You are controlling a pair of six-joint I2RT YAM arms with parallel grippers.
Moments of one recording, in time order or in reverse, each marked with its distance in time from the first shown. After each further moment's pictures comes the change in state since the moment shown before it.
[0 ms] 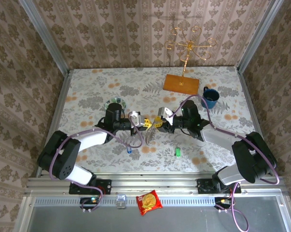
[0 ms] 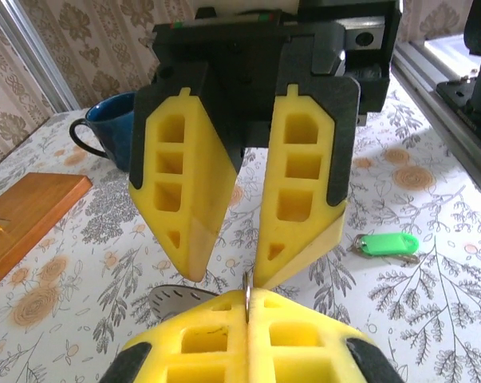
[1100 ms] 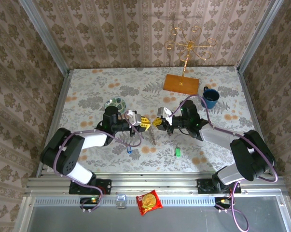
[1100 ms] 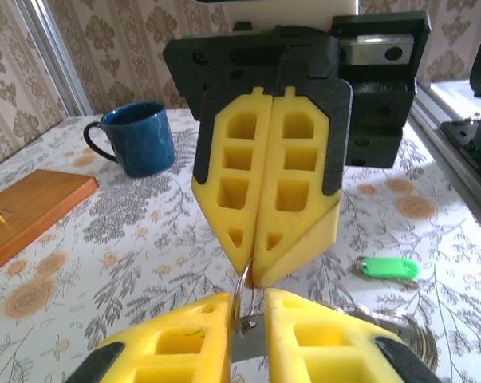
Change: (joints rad) left arm 0.025 0.034 -0.073 0.200 0.016 -0.147; right arm 0.005 0.024 0.008 0.016 -0.056 0.026
